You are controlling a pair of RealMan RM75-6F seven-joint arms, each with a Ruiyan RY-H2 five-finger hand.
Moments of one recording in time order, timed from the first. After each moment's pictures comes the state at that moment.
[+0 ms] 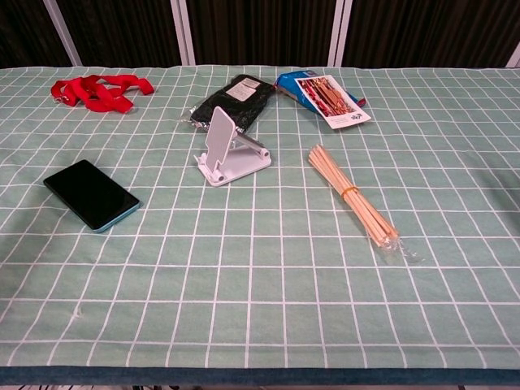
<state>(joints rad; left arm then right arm) -0.31 -1.19 -0.08 -1.64 1.38 1.19 0.42 0.11 -1.16 0.10 -1.63 -1.44 1.44 0.06</state>
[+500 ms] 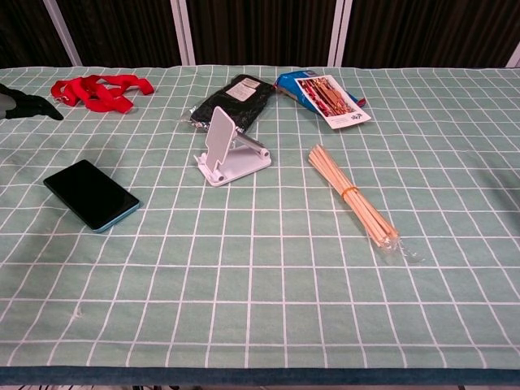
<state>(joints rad) -0.59 -1.20 -0.13 -1.57 1.07 0.81 0.63 0.11 -1.15 0.11 -1.64 -1.42 1.42 0.09</state>
